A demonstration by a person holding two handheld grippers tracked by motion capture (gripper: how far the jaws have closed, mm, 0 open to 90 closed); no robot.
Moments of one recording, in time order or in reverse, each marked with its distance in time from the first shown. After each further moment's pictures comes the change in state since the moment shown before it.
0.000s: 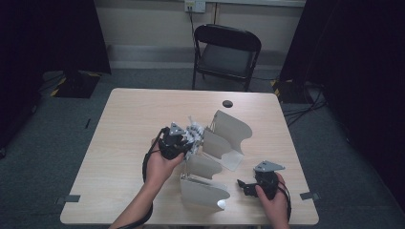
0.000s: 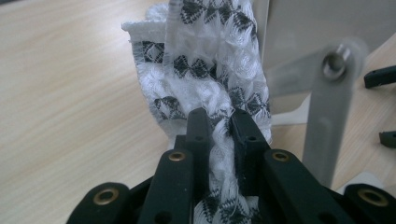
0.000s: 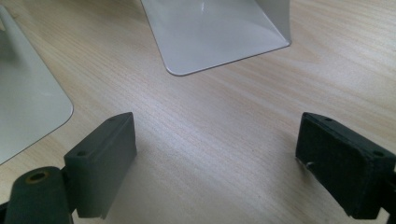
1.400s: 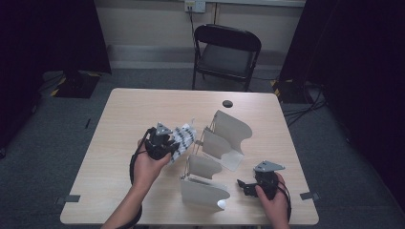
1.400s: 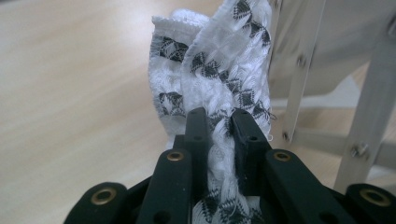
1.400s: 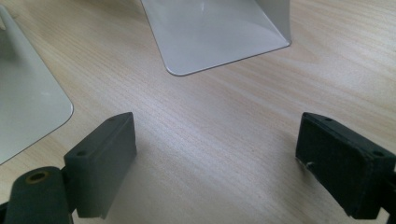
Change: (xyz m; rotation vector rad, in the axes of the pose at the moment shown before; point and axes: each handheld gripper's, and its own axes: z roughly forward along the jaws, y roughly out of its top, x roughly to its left) left arm 0.021 0.003 -0.032 -0.005 0.076 -0.017; right arm 0.000 0.000 0.000 0.001 -0.001 0.001
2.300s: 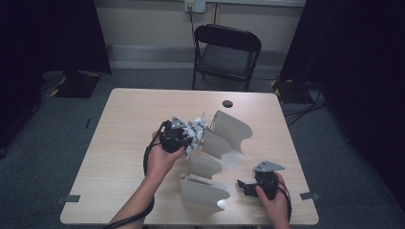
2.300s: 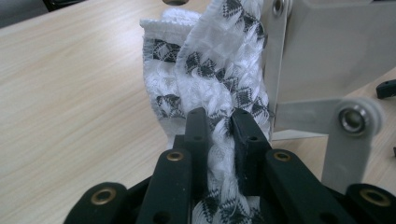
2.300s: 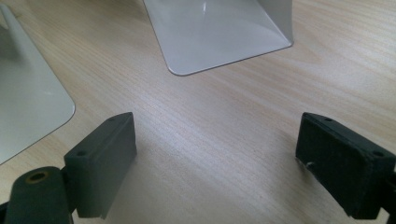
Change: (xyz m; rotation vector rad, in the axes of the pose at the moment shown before) left arm -0.019 0.017 0.031 0.008 -0.058 0.044; right arm 0.000 0.000 0.000 -0.002 0.005 -0.007
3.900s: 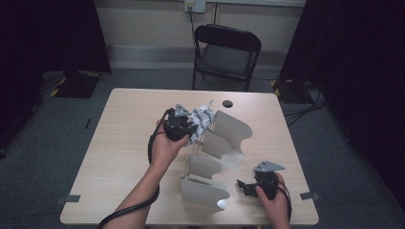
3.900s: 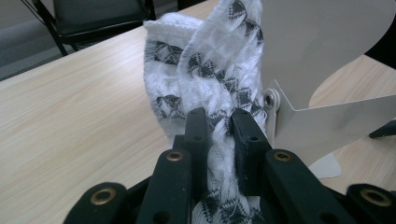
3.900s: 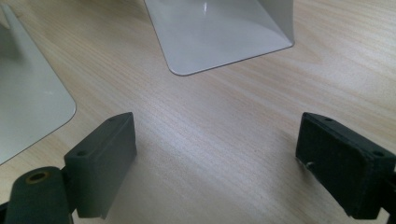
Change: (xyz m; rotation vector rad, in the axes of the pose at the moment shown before) left arm 0.001 0.040 0.002 -0.063 0.006 0.033; right arm 0.000 0.000 0.000 0.000 0.002 -0.001
